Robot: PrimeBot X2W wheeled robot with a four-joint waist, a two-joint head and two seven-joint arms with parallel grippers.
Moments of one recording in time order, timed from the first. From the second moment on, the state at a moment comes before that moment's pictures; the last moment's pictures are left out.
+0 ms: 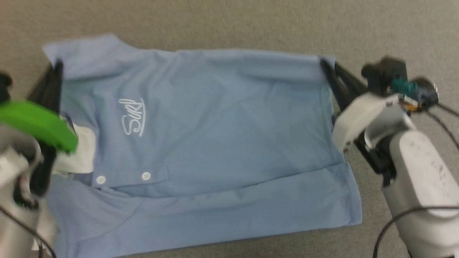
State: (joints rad) left arm -0.44 0.59 -0.17 0.02 -0.68 0.04 0.15; right arm -0.57 -0.20 0.24 0.20 0.21 0.13 0.17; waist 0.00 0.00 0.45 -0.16
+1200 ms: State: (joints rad) left arm 0.08 0.43 -0.25 0.09 -0.70 0.08 -0.05; right arm -0.07 -0.19 0.06 0.19 0.23 0.13 0.42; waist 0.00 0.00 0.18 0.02
